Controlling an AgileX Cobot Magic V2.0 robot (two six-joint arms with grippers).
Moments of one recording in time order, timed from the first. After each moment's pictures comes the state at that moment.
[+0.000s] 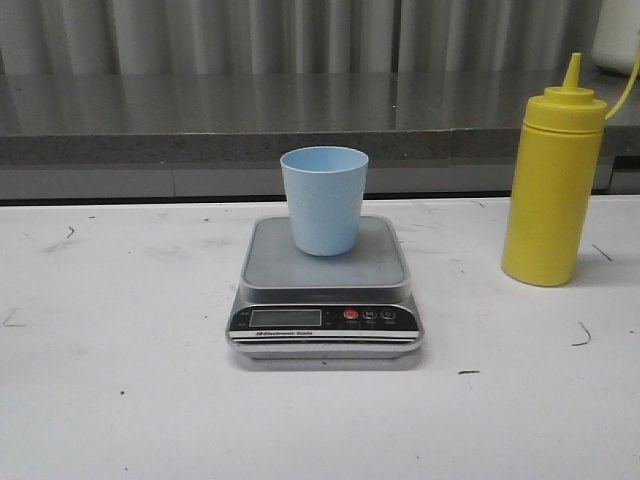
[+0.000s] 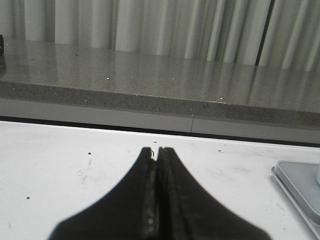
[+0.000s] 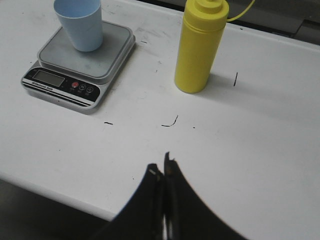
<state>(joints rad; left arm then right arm) -0.02 0.00 0.01 -0.04 0.06 -0.06 0.41 0.39 -0.74 -0.09 1.00 0.10</state>
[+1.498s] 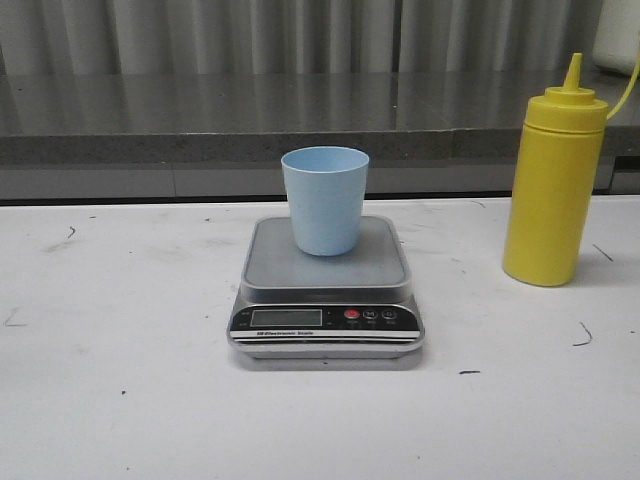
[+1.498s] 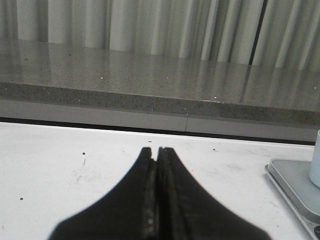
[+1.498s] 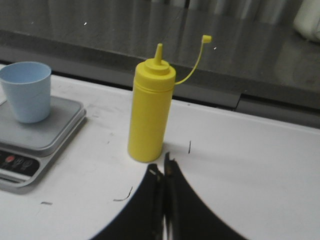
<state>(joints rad) -0.04 0.00 0.01 -0.04 0.06 -0.06 0.13 0.06 -0.25 -0.03 0.41 -0.05</state>
